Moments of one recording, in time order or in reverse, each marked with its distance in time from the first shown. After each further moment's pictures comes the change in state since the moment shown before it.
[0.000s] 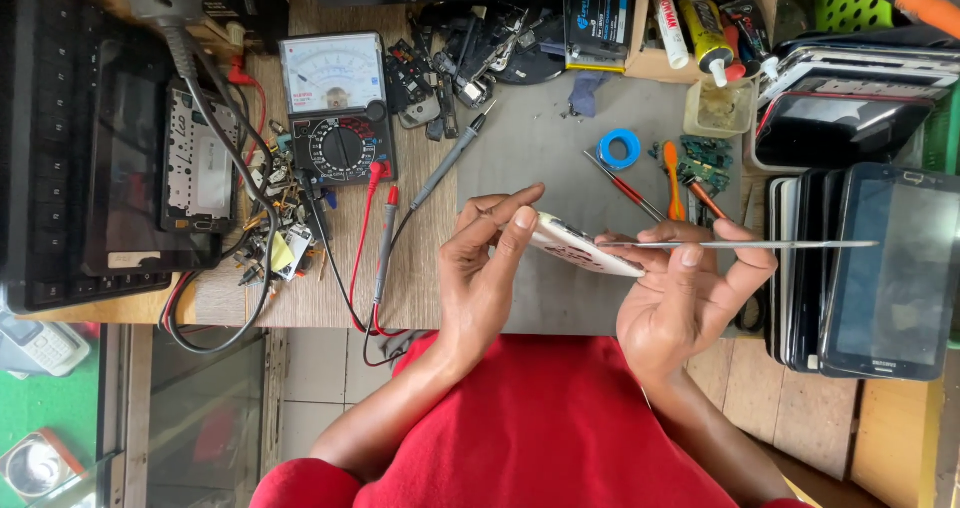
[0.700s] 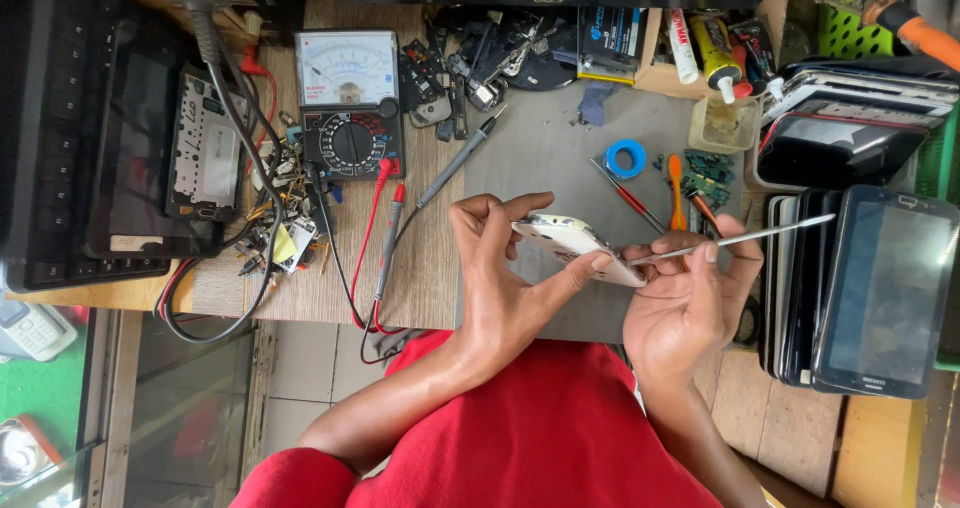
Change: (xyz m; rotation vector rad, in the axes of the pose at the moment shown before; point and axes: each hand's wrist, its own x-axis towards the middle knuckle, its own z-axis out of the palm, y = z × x) left_hand -0.007 -0.003 0.008 0.244 0.030 0.220; right_hand 0.005 0.015 -0.025 0.220 0.184 0.305
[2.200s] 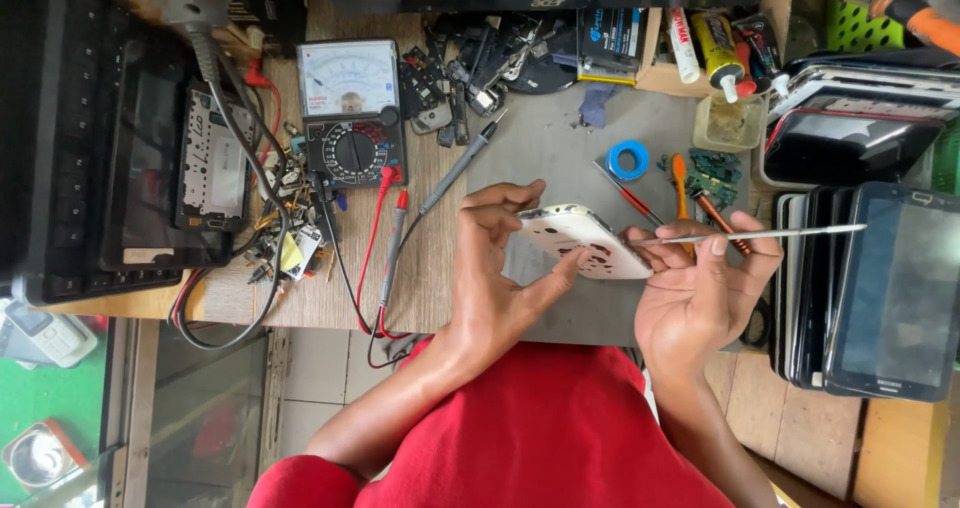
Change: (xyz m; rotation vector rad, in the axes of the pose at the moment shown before) left_hand 0.010 -0.014 -0.001 -0.156 -0.048 0.171; right_hand 0.012 0.004 0.001 -0.062 -0.037 -0.101
